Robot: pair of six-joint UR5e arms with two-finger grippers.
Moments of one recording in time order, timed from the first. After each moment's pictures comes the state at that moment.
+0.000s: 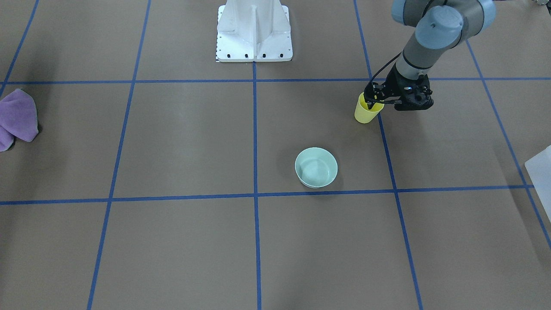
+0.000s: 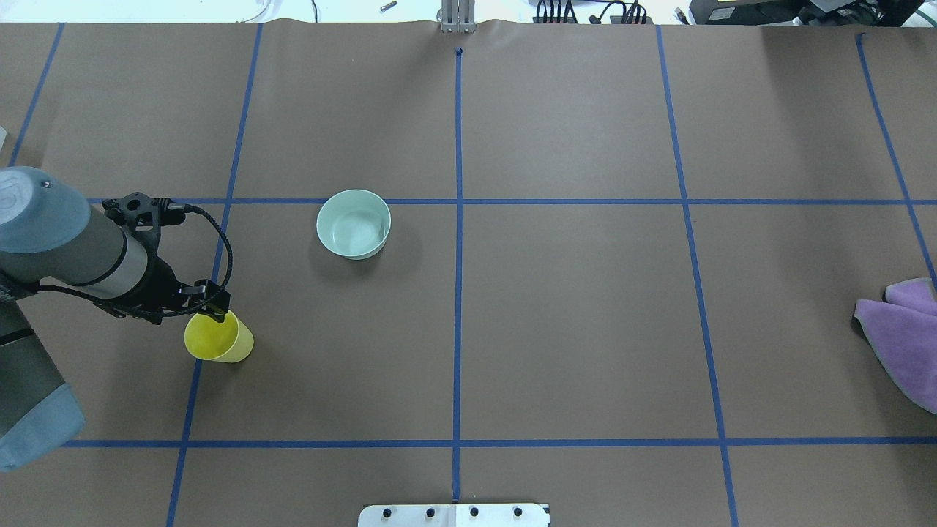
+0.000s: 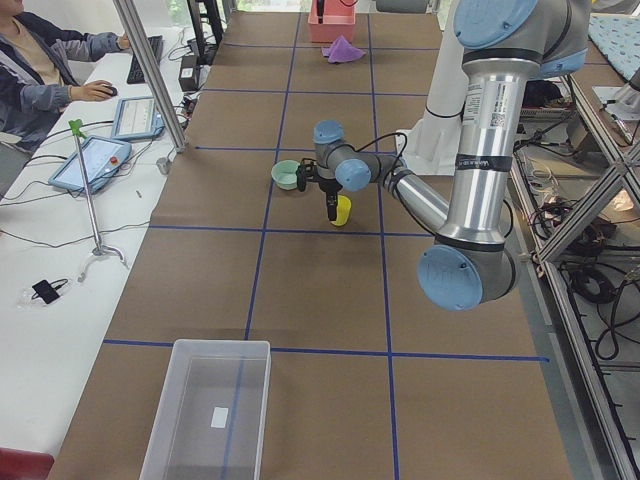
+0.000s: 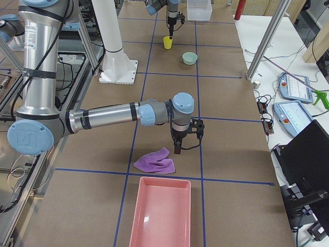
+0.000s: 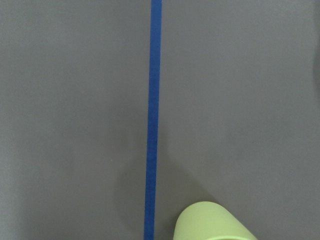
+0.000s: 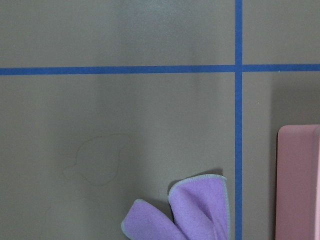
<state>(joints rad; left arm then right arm) -0.68 -1.67 -2.00 -1.70 -2.09 -1.08 1.36 -1.68 1.86 -1.57 2.32 0.30</state>
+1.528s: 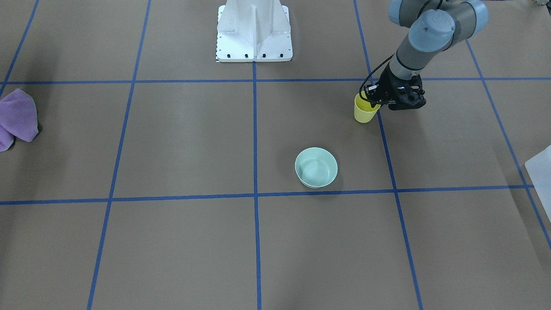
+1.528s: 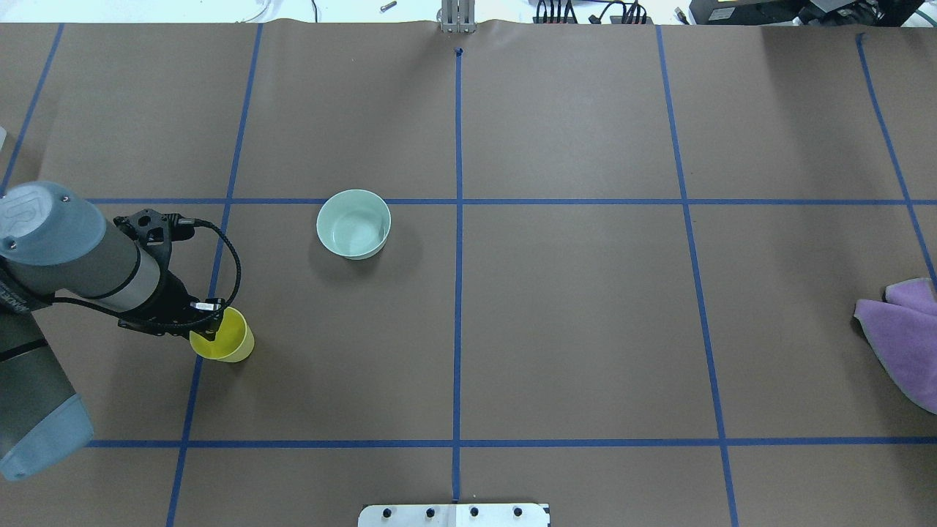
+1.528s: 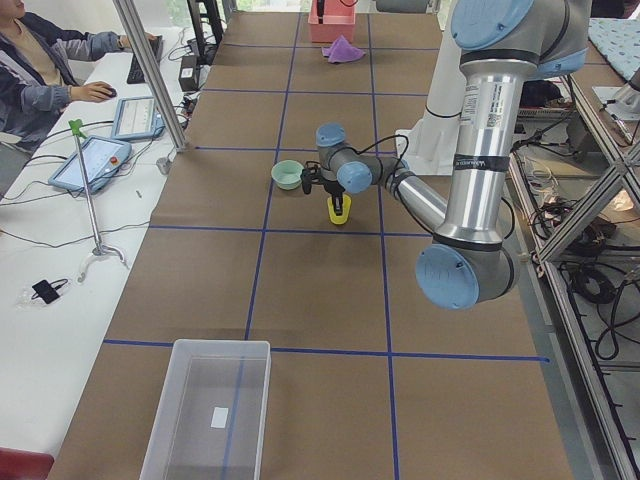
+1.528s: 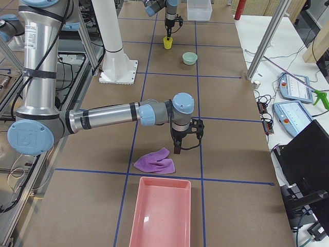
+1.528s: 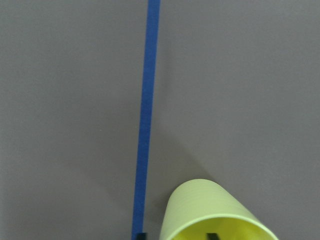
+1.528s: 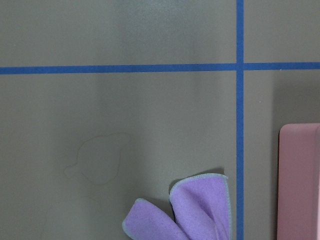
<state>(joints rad) -0.65 -1.68 -1.98 -1.72 -2.11 -1.14 1.36 -1.68 1.86 -1.57 2.32 0.30</state>
